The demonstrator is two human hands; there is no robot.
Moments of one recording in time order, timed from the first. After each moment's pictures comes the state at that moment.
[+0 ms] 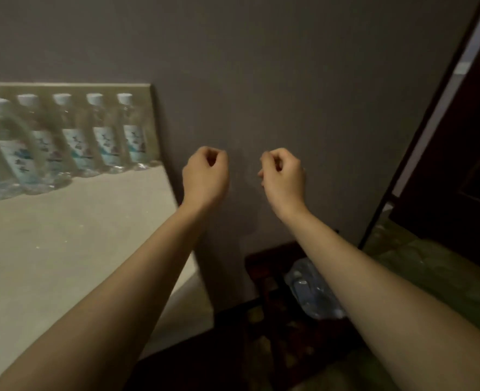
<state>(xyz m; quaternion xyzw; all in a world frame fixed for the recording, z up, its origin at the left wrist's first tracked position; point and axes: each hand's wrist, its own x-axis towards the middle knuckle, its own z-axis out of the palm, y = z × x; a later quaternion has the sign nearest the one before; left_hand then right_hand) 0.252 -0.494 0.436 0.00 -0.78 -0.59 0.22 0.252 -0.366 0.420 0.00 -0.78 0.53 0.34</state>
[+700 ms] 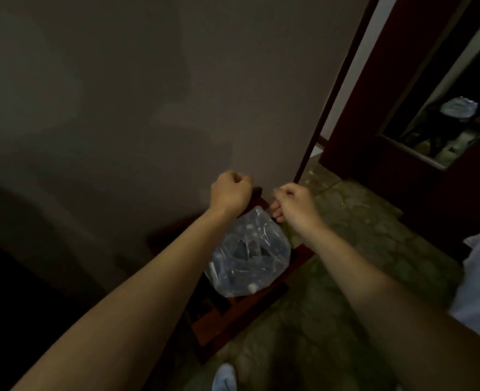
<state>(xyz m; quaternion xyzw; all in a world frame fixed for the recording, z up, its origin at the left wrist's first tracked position) 0.117 -0.140 0.281 -0.02 -0.81 -0.58 -0.10 0.172 -0.012 0.266 -0.23 -0.82 0.52 0.11</state>
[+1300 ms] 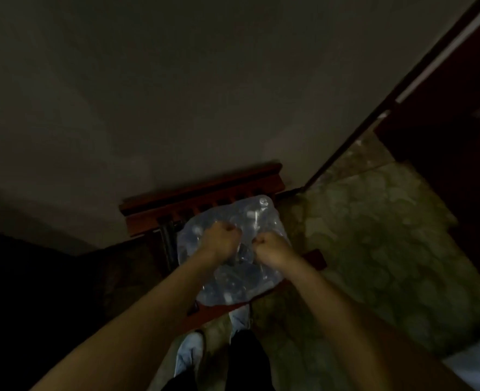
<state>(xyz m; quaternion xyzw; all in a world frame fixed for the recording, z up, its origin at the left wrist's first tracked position) 0.019 -0.044 0.090 0.15 -0.80 -0.49 -0.32 0.034 0.093 0.079 -0.19 -0.85 0.38 -0.33</state>
